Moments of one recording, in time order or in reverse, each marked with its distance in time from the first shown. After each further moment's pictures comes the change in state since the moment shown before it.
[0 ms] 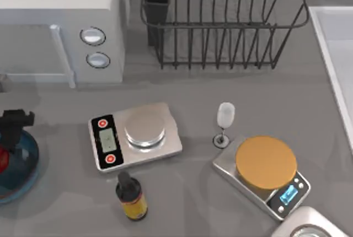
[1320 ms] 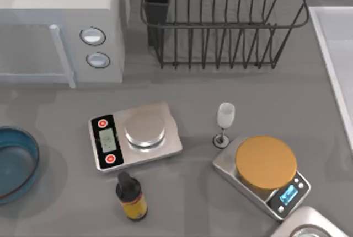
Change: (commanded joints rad) left arm -0.049 -0.055 0.877 -0.913 -0.021 0.011; right arm 0.000 0.000 0.000 0.000 0.000 0.000
